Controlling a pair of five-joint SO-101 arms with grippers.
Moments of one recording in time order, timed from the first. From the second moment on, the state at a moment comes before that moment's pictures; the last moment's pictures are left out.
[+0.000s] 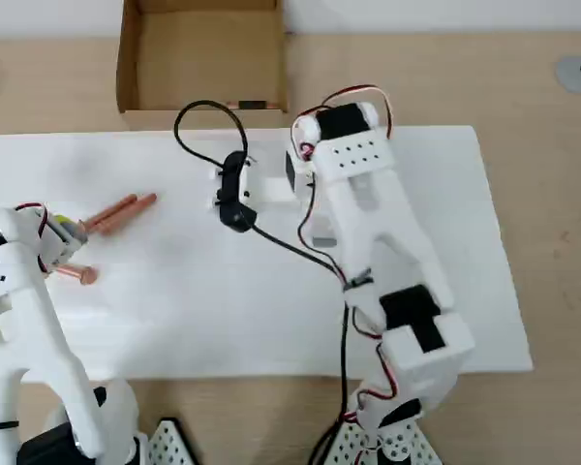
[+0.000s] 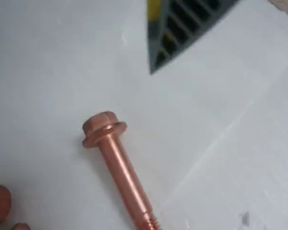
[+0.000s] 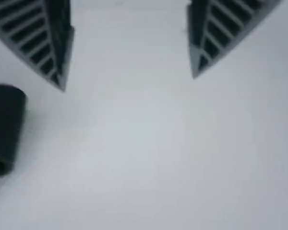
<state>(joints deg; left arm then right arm) -30.2 -30.0 29.8 81.9 9.4 -21.2 15.0 -10.5 101.6 62.0</state>
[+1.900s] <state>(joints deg) -30.2 -30.0 31.8 81.5 8.3 -15.9 40.1 -34.2 101.5 55.7</state>
